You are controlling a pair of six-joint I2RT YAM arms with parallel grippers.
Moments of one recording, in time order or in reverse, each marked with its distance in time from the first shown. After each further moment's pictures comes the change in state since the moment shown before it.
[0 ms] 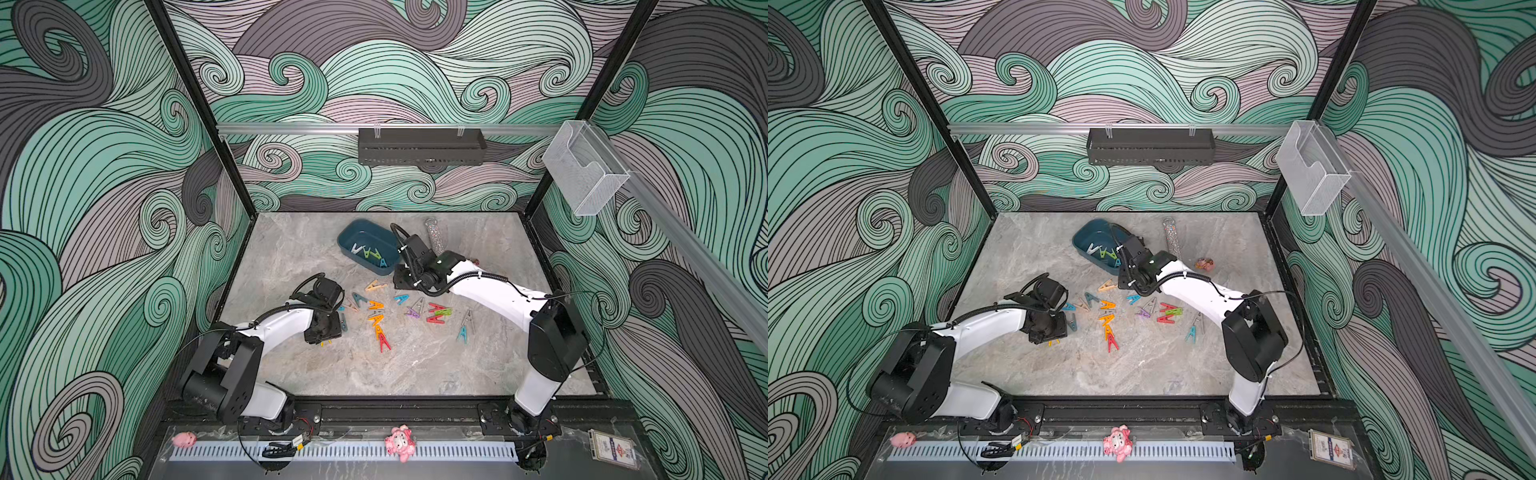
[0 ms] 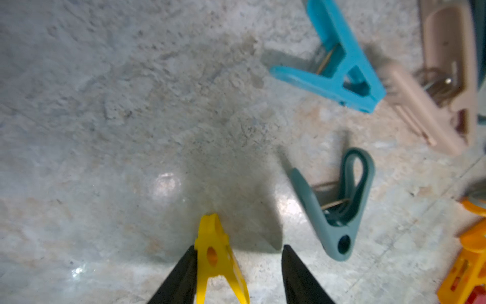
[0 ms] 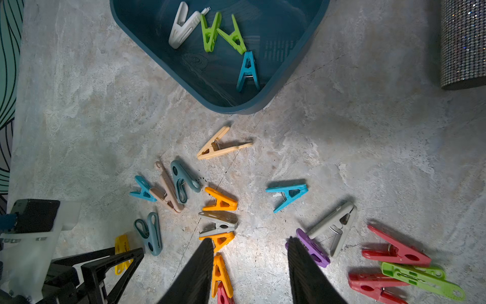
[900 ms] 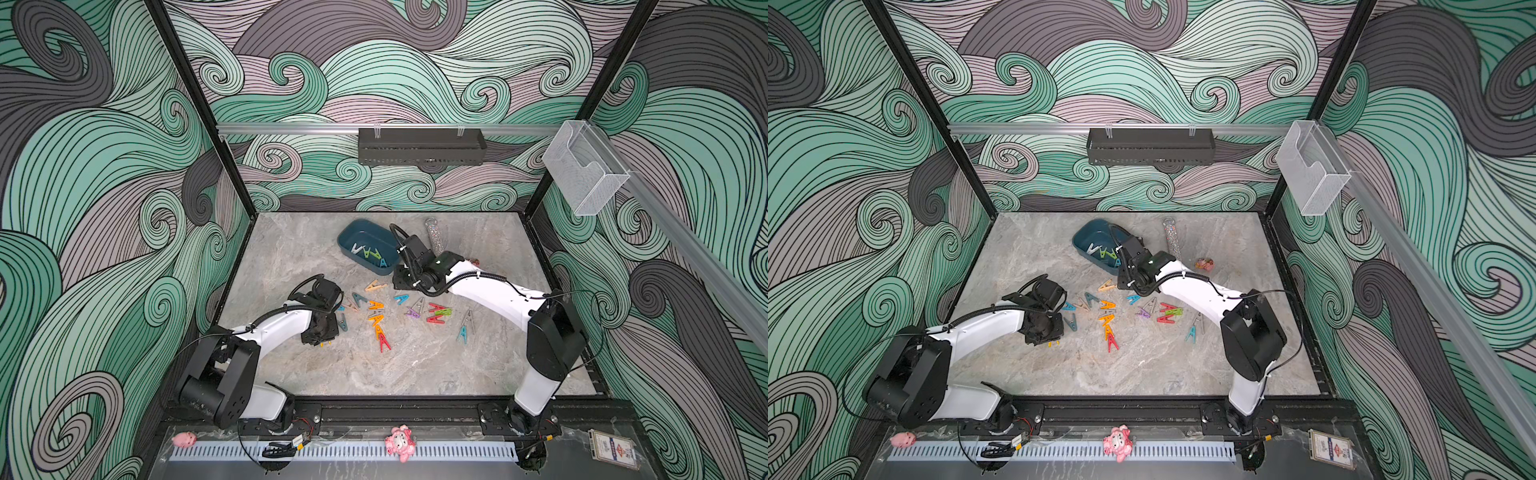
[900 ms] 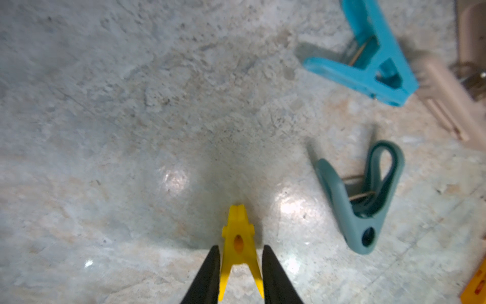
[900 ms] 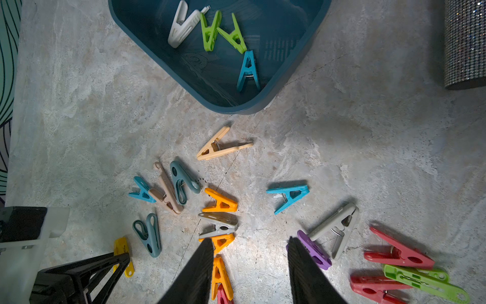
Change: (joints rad) left arm 0.000 -0.030 0.000 -0.051 -0.043 -0.011; right arm 0.002 0.006 0.000 0.007 0.002 0.001
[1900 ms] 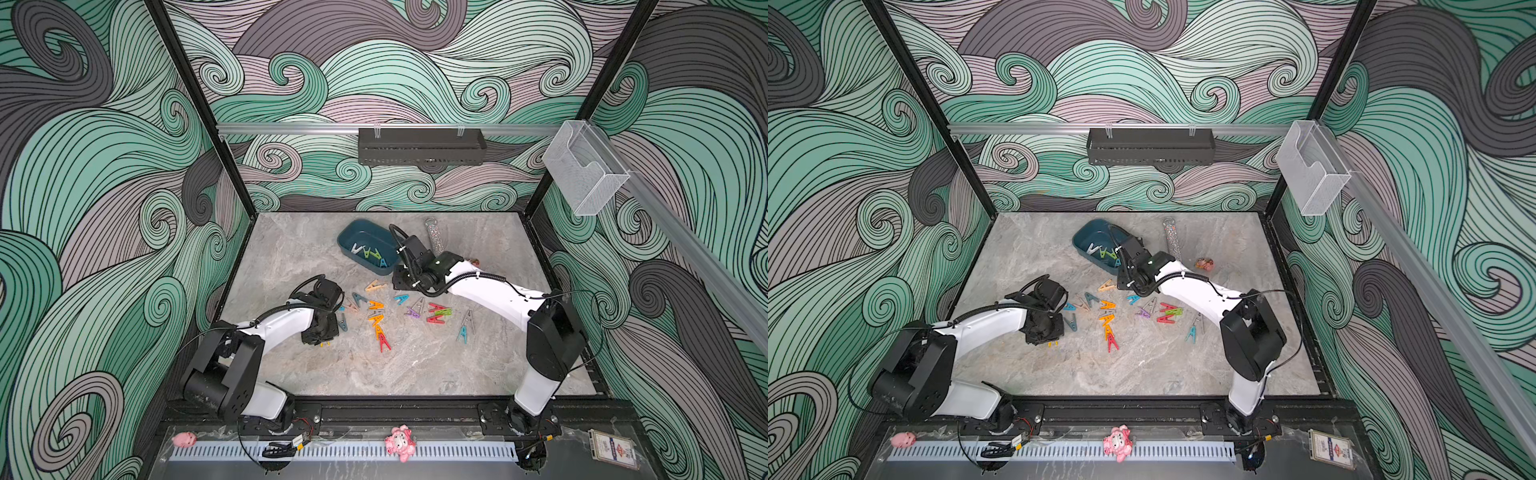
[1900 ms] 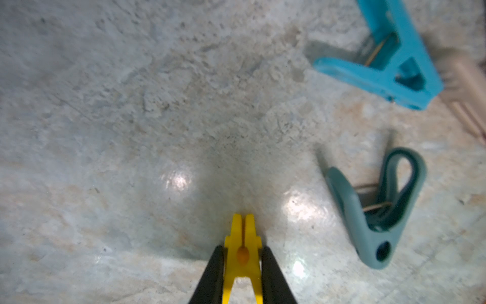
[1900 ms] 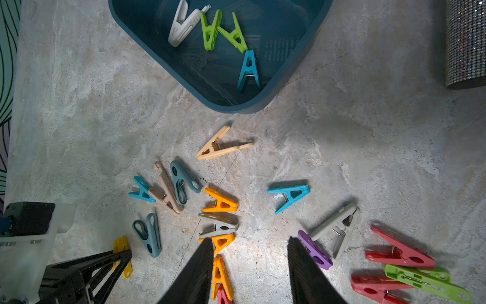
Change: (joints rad) left arm 0.000 0.036 0.008 0.006 -0.014 0.010; right arm 0.003 0.003 0.000 0.000 0.002 0.002
